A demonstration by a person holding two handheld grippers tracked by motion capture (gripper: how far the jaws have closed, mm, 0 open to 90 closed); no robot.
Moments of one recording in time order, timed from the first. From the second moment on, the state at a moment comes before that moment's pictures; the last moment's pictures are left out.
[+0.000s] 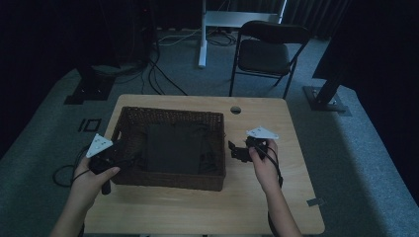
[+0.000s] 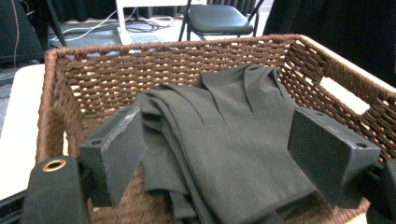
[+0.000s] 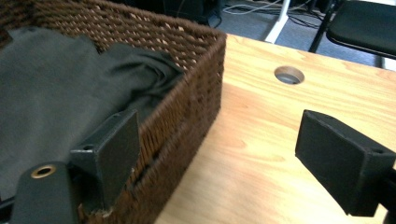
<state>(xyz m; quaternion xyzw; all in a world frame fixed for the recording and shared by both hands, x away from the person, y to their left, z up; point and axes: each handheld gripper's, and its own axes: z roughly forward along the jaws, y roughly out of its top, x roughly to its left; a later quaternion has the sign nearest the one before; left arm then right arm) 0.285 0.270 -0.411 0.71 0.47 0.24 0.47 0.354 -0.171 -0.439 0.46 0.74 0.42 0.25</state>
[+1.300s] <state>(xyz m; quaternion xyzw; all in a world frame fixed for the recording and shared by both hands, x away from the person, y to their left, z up) 0.195 0.284 -0.487 0.72 0.48 0.22 0.45 0.312 -0.255 -0.510 0.53 0.70 0.39 0.27</state>
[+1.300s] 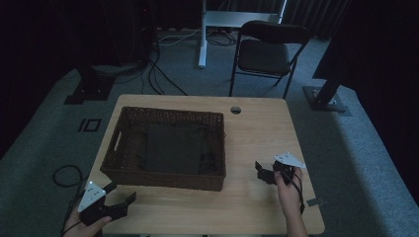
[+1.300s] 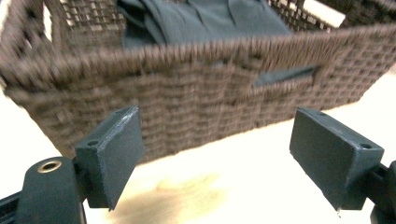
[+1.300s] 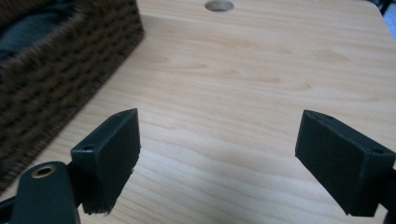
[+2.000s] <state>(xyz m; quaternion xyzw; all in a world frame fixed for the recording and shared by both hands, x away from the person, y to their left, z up) 0.207 0.293 -0.544 0.71 0.56 0.24 0.35 0.304 -0.279 -0.539 0.57 0.69 0.36 0.27</state>
